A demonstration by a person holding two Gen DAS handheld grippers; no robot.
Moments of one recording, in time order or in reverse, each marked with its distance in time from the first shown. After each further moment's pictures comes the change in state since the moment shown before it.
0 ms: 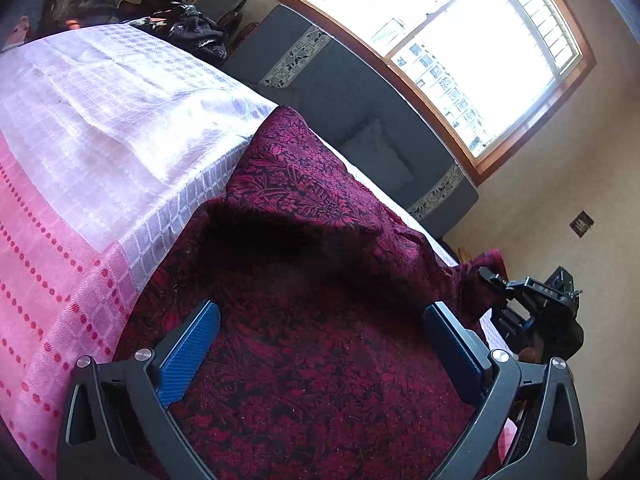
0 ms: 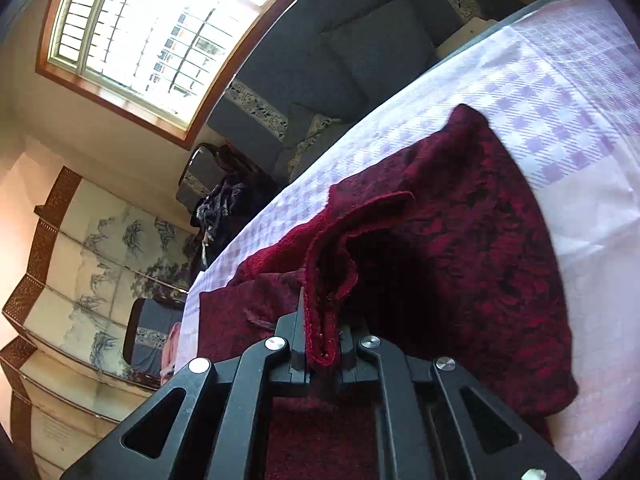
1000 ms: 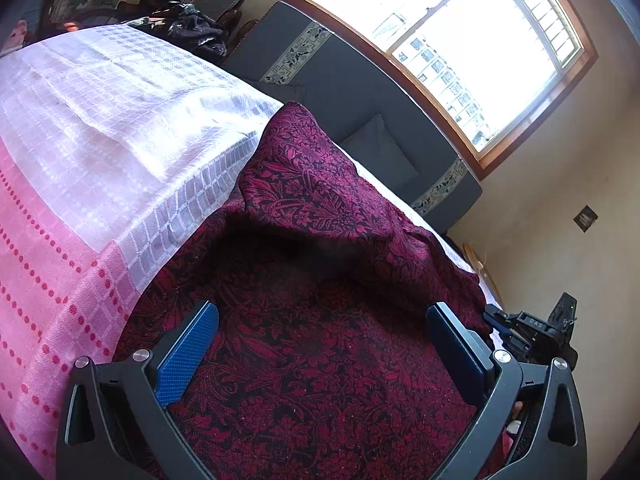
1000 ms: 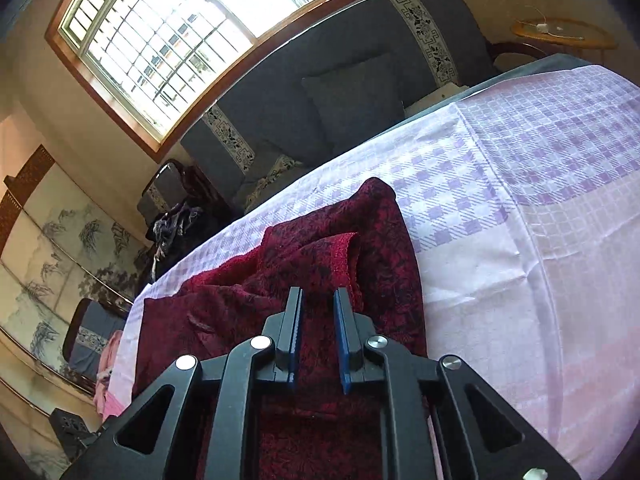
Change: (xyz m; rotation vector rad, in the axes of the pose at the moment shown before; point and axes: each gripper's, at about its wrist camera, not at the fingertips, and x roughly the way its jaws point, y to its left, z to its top) left arm 0.002 -0.001 0.001 0.010 0.016 0.012; right arm -0.046 -0.025 0.001 -0.128 -0.130 -0.296
